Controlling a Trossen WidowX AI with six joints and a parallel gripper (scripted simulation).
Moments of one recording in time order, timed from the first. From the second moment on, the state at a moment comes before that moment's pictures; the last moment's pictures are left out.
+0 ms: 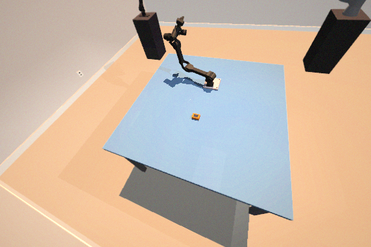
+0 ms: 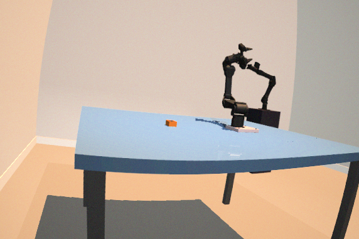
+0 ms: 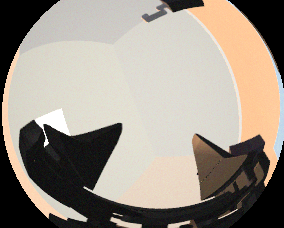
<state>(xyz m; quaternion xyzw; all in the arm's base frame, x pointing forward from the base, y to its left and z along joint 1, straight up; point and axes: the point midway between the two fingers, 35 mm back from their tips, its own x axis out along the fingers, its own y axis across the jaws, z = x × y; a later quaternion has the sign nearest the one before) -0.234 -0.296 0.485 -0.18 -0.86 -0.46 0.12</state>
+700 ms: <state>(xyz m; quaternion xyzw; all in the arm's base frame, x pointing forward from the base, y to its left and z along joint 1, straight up) -0.195 -0.107 0.603 -0.34 -0.89 -0.08 0.30</state>
